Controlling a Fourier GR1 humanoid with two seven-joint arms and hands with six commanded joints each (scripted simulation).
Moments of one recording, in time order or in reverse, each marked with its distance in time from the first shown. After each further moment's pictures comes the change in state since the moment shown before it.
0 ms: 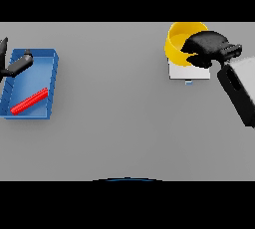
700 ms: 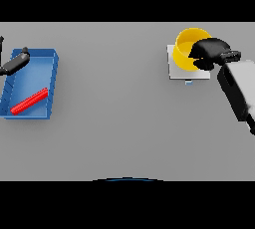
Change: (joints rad) left arm 0.004 0.015 0.015 0.005 0.011 -0.005 -0.002; right arm -0.067 0.070 0.025 0.389 0.025 -0.191 -0.057
